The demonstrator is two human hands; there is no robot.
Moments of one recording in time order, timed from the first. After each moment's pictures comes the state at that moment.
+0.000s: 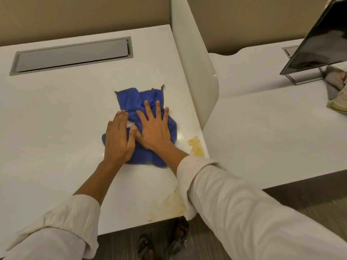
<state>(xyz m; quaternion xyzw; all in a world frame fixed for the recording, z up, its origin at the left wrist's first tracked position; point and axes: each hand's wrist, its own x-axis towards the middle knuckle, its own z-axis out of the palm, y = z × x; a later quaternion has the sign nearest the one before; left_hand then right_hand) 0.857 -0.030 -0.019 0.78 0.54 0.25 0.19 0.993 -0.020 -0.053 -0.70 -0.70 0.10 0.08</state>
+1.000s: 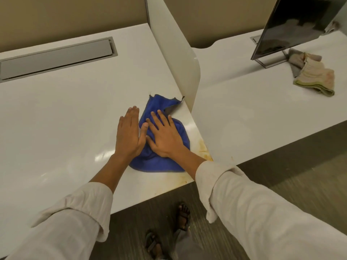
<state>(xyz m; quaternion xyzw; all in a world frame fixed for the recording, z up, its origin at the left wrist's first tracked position) 0.870 -0.073 -0.008 0.85 0.46 0.20 0.19 1.011 -0.118 -0.056 -0.69 -0.71 0.08 0.08</state>
